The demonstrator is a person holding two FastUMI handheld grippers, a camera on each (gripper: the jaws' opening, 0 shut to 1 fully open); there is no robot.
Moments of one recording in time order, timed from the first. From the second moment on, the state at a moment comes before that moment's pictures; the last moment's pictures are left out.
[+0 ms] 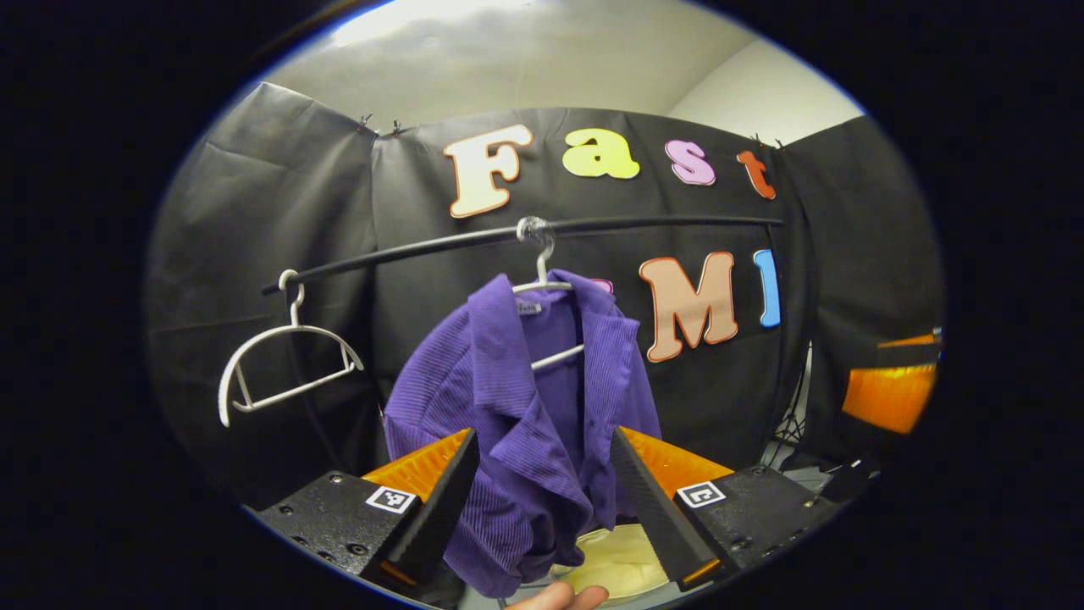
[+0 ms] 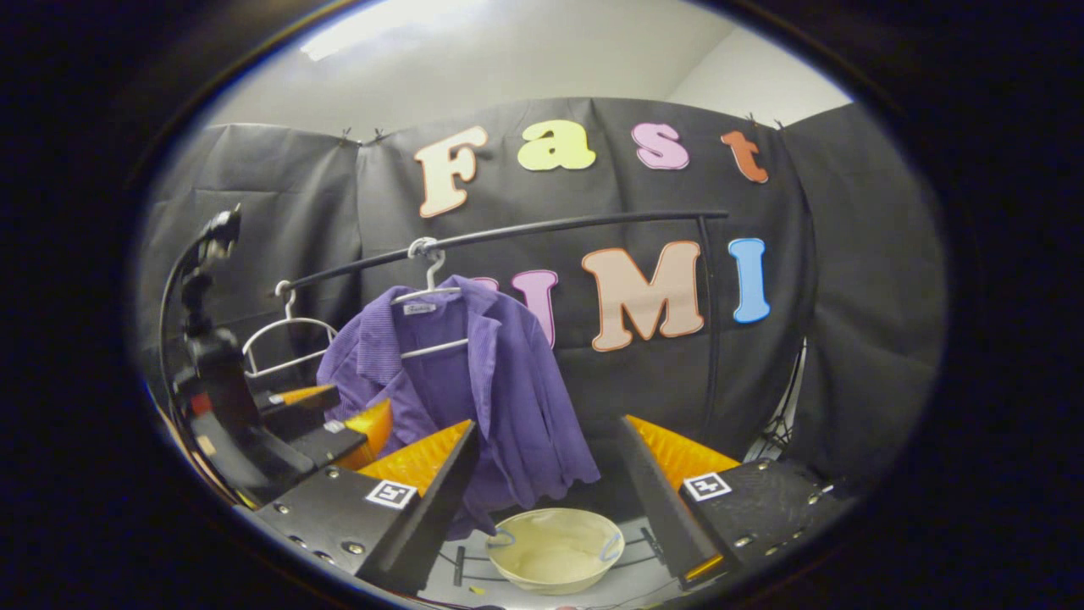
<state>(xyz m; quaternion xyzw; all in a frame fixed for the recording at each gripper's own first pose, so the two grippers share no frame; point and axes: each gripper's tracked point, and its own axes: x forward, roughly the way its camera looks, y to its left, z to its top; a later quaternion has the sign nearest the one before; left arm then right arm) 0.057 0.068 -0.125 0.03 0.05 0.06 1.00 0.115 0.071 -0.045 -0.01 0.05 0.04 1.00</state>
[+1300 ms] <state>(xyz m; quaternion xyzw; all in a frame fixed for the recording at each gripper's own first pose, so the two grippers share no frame) 0.138 0.109 -0.171 0.00 0.12 0.14 0.98 0.371 0.213 -0.100 -0.01 0.10 0.24 0.97</state>
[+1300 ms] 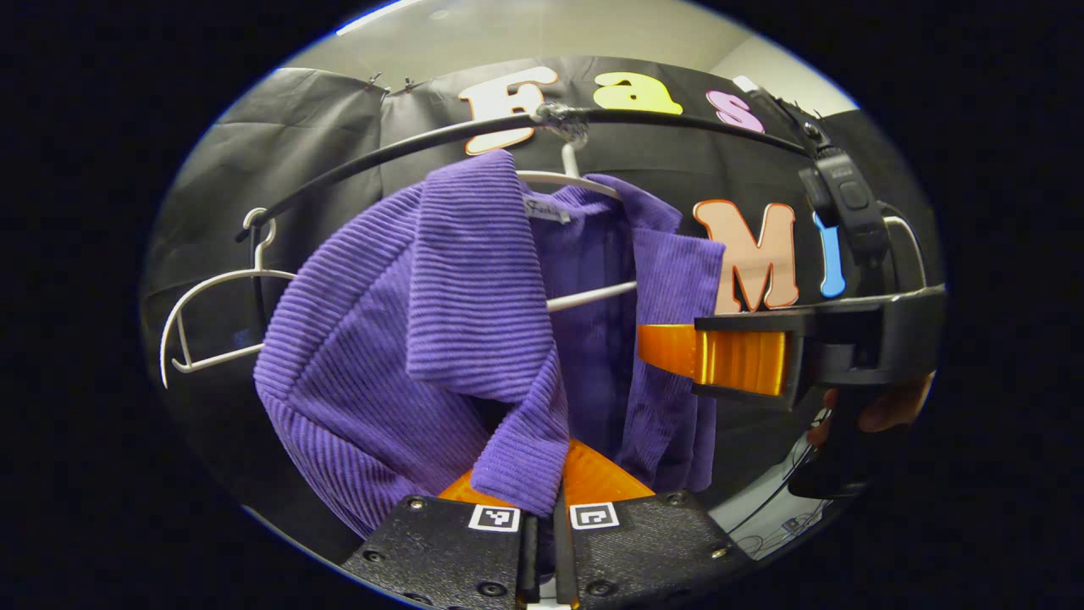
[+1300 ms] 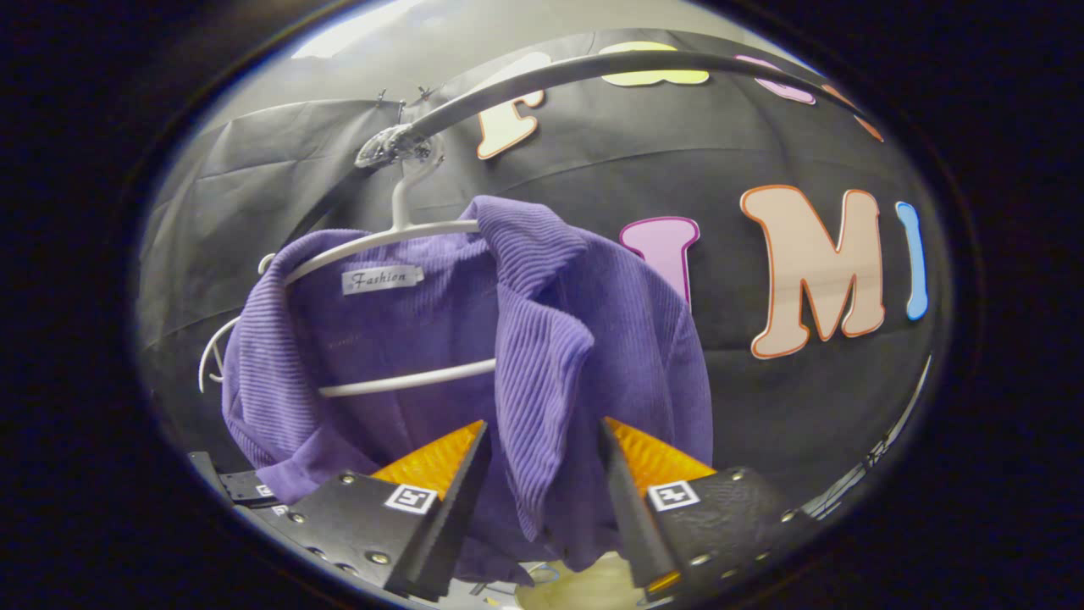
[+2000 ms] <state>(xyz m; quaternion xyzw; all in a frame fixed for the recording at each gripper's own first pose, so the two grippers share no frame) 0.077 0.118 -0.141 0.00 0.14 0.17 0.98 0.361 0.200 -0.075 -0.02 0.09 0.26 0.96</state>
